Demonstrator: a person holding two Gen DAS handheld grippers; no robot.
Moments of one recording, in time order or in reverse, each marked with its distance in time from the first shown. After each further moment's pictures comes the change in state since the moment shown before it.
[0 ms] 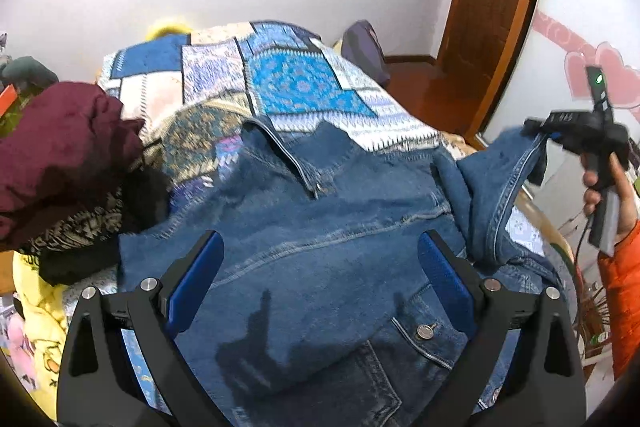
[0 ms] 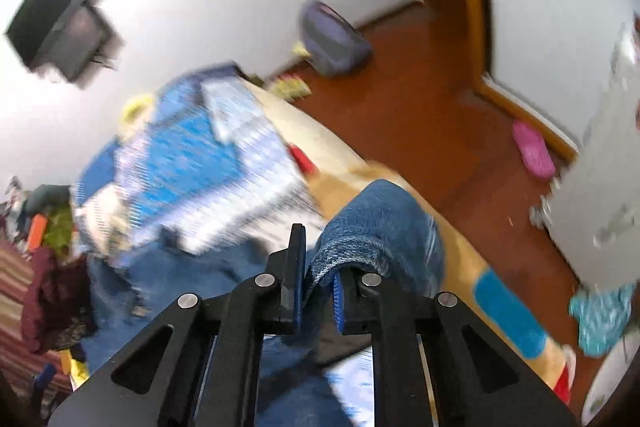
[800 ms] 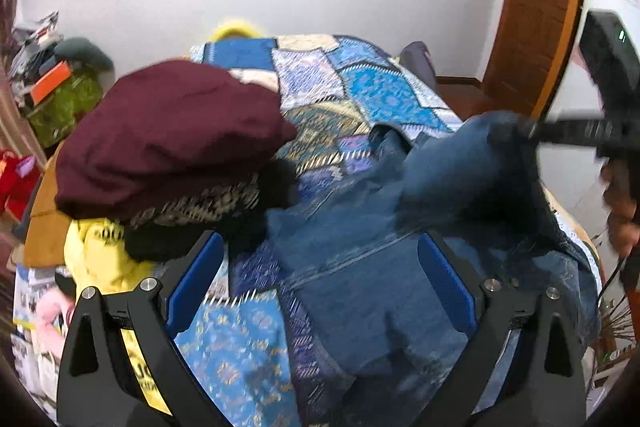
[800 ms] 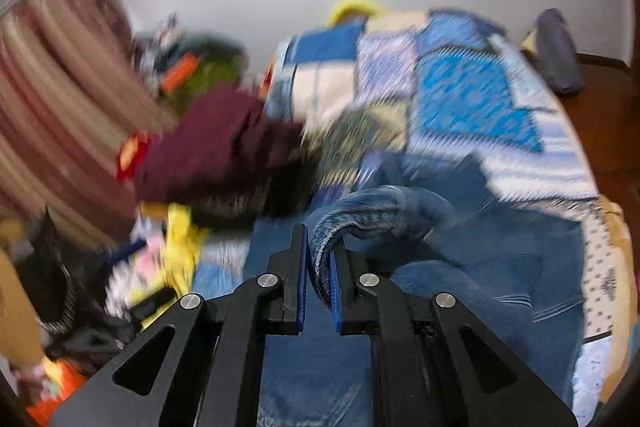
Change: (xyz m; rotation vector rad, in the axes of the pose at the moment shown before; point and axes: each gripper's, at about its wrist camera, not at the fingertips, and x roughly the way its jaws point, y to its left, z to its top) left arm -0.071 0.131 -0.039 -0.100 -0.028 0.133; right arm 0.027 0.261 -0.131 -0.531 0.372 0.425
